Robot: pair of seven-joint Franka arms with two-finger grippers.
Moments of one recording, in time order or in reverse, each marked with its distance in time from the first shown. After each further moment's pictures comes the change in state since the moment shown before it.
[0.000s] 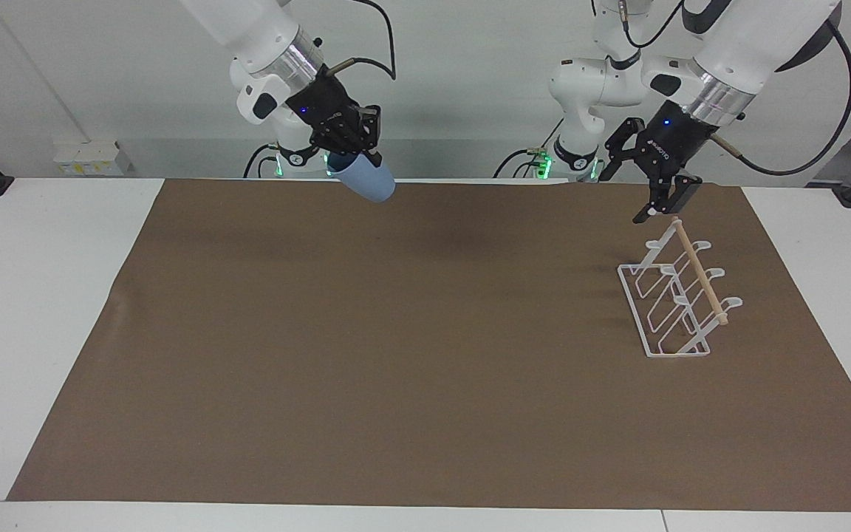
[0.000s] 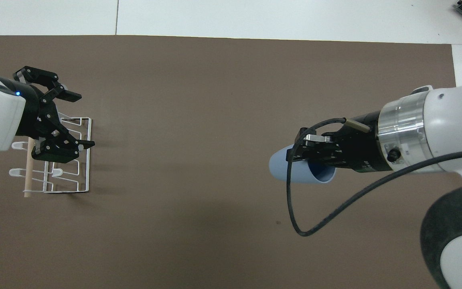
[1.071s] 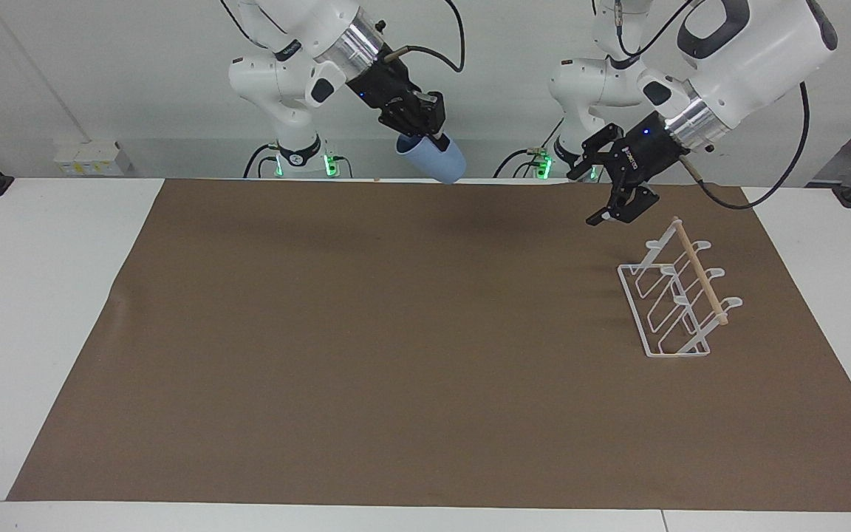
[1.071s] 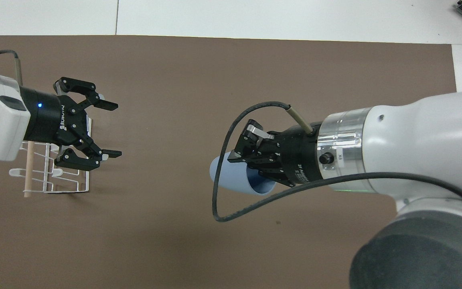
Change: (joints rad) left arm 0.011 -0.010 0.014 -0.141 -0.348 0.042 0.261; right arm 0.220 0.016 0.004 -0.047 0.091 0.336 0.512
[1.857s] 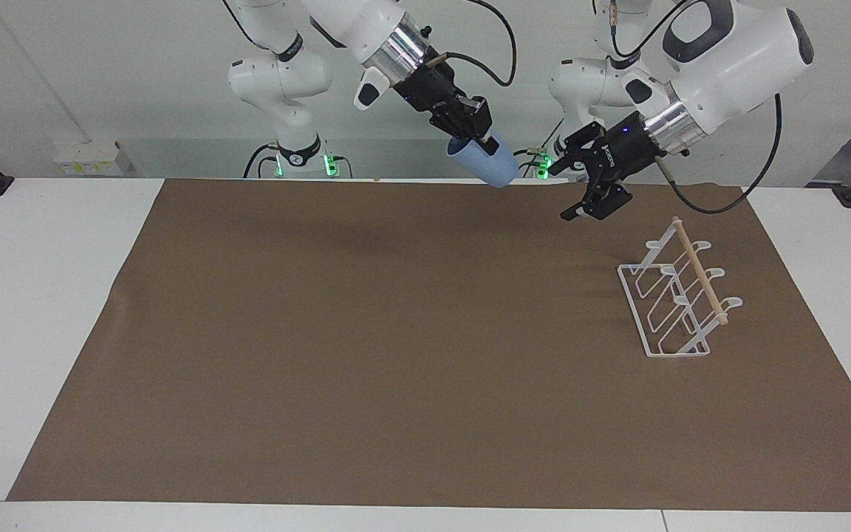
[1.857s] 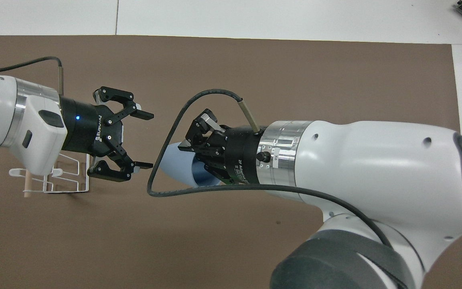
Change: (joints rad) left arm -0.030 -0.004 -0.064 0.000 -0.026 0.023 0.006; right arm 0.066 0.036 -0.001 -0.009 0.028 0.174 0.151
